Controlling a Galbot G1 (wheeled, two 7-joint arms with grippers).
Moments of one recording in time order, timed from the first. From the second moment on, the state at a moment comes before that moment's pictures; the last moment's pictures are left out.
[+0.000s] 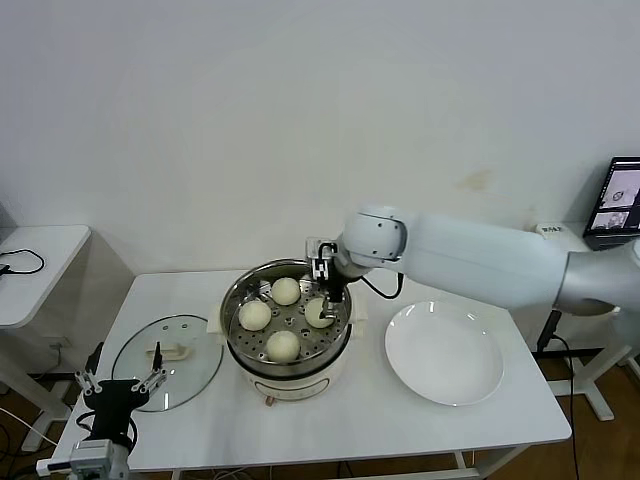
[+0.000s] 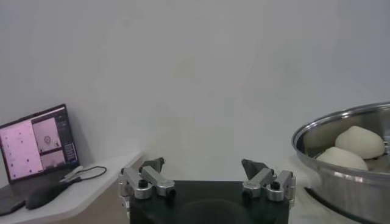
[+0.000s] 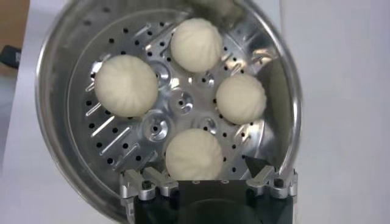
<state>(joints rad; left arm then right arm) 1.71 -1.29 -0.72 -2.24 -0.05 0.15 -0.21 0.47 1.05 -1.17 1.52 0.56 -0.72 -0.67</state>
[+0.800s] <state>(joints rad) 1.68 -1.28 -0.71 -2.17 -0.01 0.10 -0.20 -0.47 0.76 -0.21 1.87 0.48 -0.33 -0.21</state>
